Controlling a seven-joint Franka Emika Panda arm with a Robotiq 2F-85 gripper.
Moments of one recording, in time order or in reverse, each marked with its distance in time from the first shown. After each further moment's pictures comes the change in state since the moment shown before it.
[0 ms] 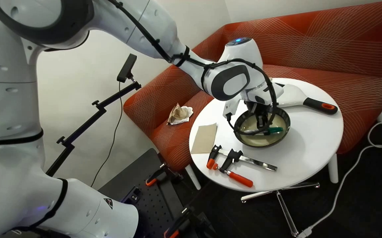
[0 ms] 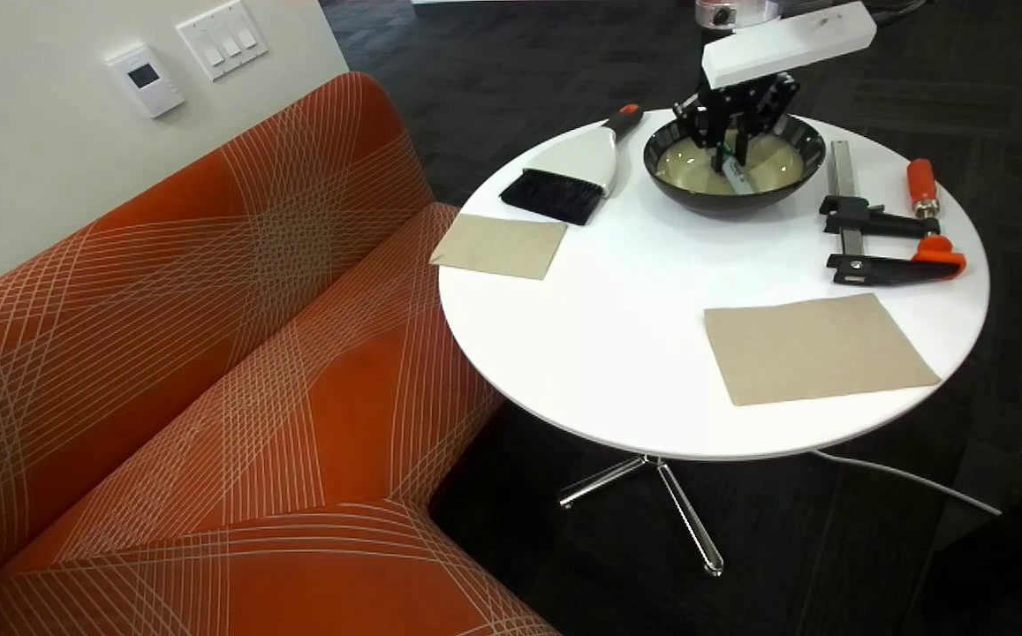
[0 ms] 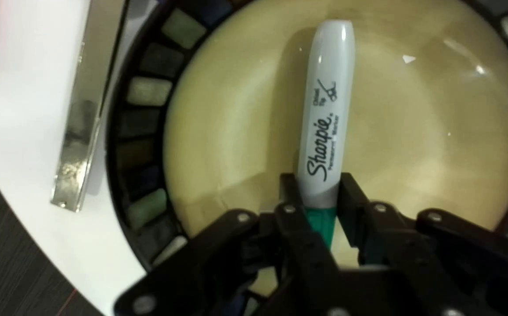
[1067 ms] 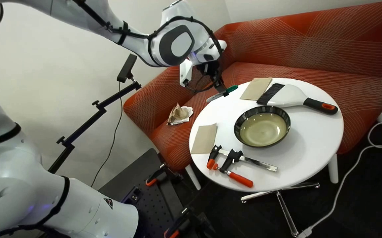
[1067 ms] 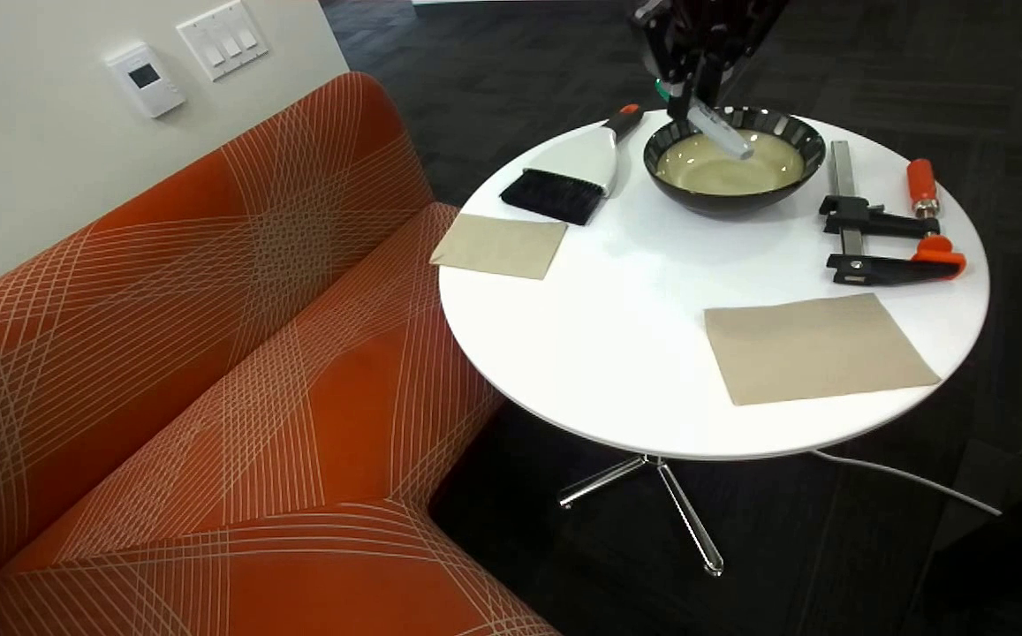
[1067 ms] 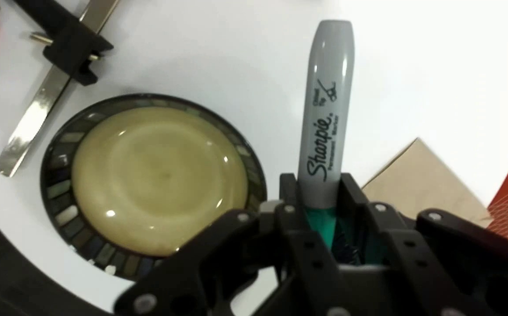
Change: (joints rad) arm 0.140 -0.405 0.106 -0.246 -0.127 0.006 0.020
